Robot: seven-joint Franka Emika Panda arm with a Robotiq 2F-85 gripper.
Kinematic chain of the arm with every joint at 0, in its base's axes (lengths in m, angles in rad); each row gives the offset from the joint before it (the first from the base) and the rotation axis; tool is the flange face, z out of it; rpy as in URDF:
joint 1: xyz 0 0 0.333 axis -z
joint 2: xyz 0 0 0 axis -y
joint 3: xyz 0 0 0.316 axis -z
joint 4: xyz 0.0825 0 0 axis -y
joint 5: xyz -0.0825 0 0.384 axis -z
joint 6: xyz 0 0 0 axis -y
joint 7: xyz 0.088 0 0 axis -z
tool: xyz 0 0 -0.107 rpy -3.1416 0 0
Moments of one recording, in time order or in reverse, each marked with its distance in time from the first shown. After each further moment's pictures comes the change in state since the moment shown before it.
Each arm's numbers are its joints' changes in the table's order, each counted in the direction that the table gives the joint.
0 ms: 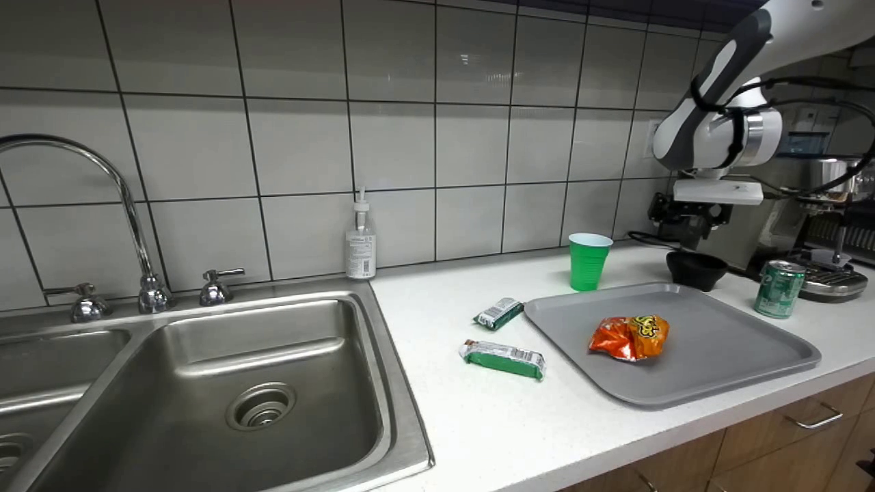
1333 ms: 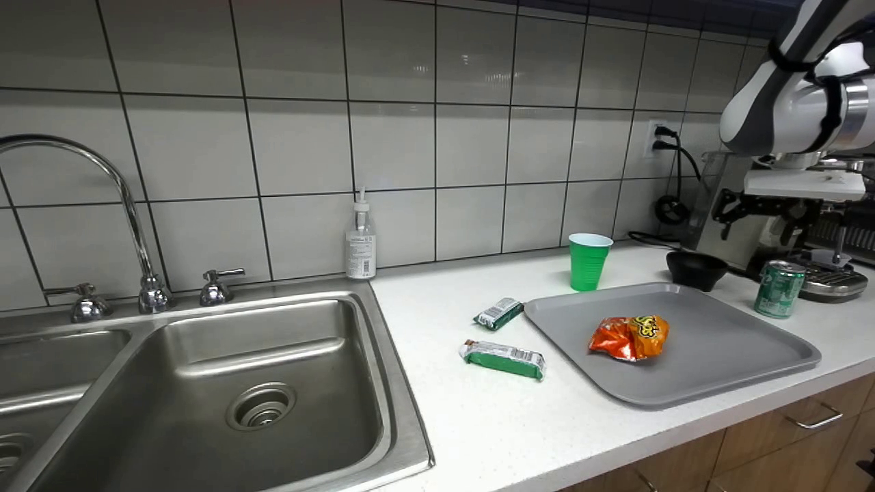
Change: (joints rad) arm -0.030 0.284 0.126 -0.408 0.002 0.077 0.012
